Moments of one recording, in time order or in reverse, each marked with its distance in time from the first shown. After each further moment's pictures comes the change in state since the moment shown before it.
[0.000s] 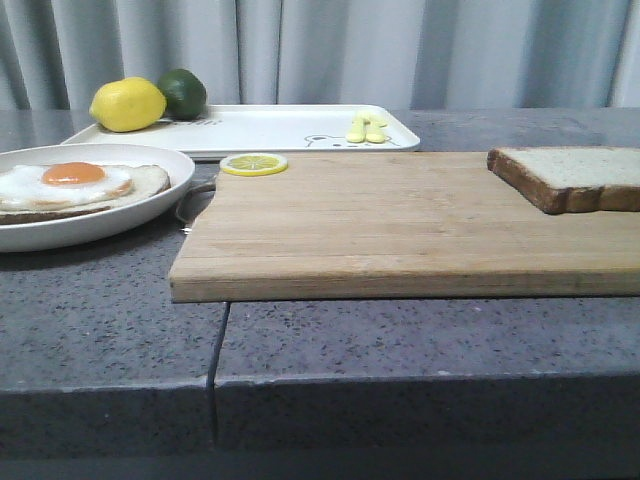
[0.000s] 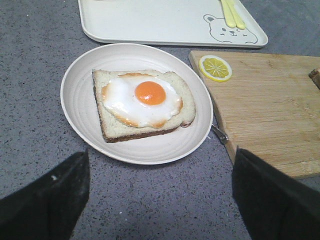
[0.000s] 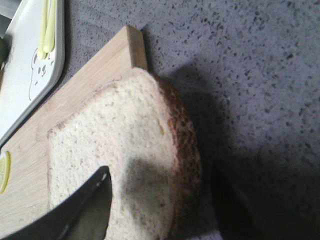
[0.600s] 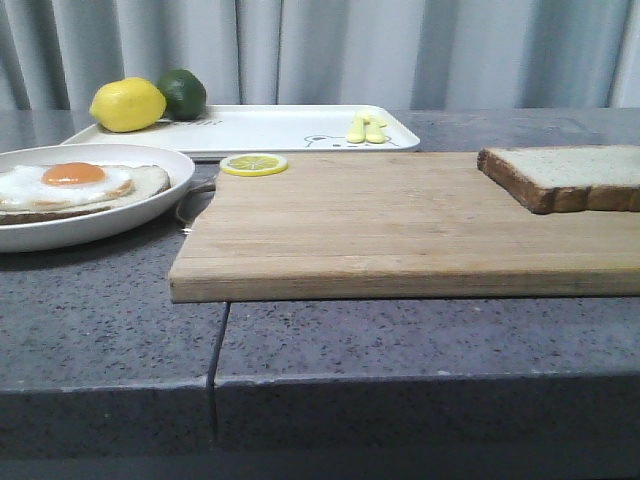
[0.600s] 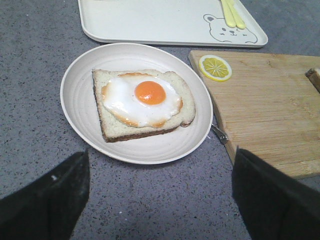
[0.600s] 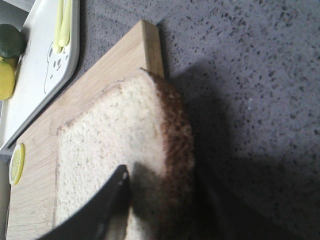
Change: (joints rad) left arm 0.000 0.000 0.000 0.000 0.000 0.000; right arm 0.000 0.045 -0.010 0.026 0.059 -0.045
